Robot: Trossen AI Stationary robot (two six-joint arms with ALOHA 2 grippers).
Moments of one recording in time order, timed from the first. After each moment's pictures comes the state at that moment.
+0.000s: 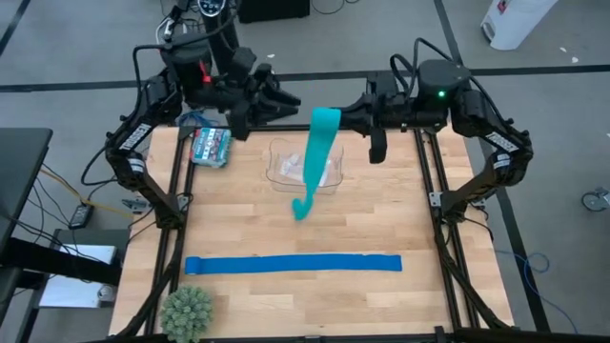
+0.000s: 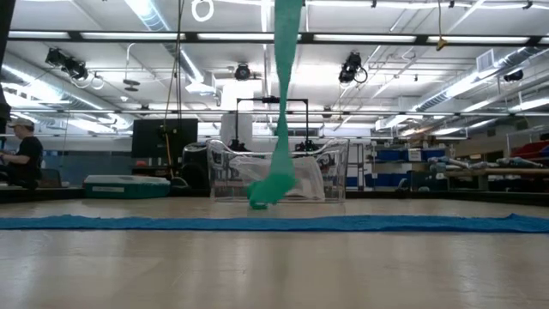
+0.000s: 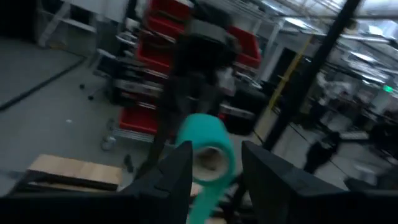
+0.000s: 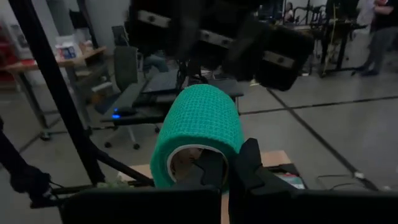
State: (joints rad) left arm 0.31 1.62 2.31 -0.68 0.49 -0.34; right arm -0.10 1.48 2.09 -0.67 -0.07 0.09
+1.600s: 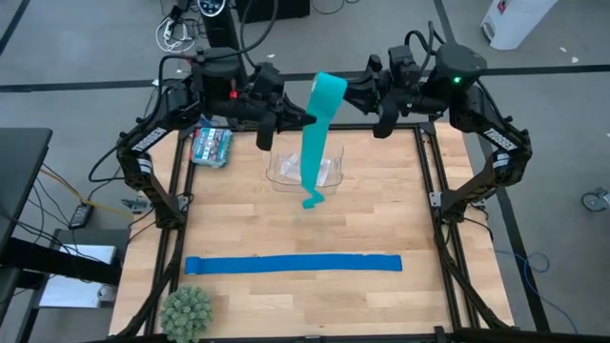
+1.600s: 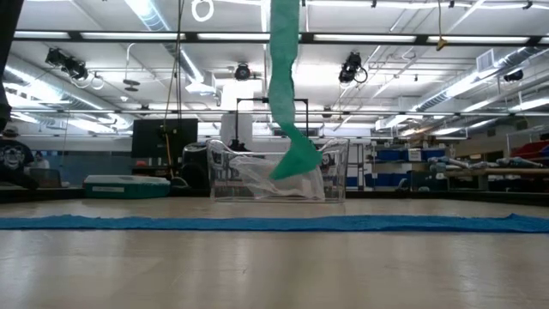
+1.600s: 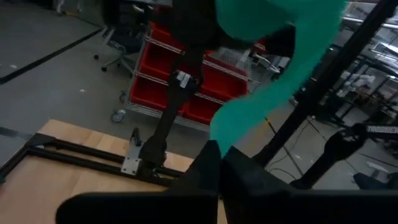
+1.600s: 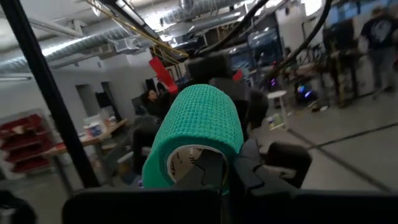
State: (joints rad) left arm 0.24 1.67 2.31 -0.73 0.36 -0.37; right arm -0.18 1.49 2.09 -0.41 -0.13 0.32
